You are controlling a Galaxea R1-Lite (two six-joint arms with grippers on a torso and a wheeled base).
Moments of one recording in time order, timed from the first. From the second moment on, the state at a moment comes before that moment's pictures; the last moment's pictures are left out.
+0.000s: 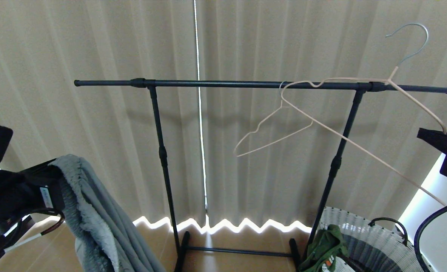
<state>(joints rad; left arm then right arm) -0.24 1.14 -0.42 -0.58 0.22 0.16 0.23 1.12 -0.70 -0.24 -0.17 0.04</state>
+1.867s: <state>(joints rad) -0.48 1.62 -1.15 -0.12 0.69 -0.03 0.82 1.57 -0.92 -0.34 -0.15 0.24</state>
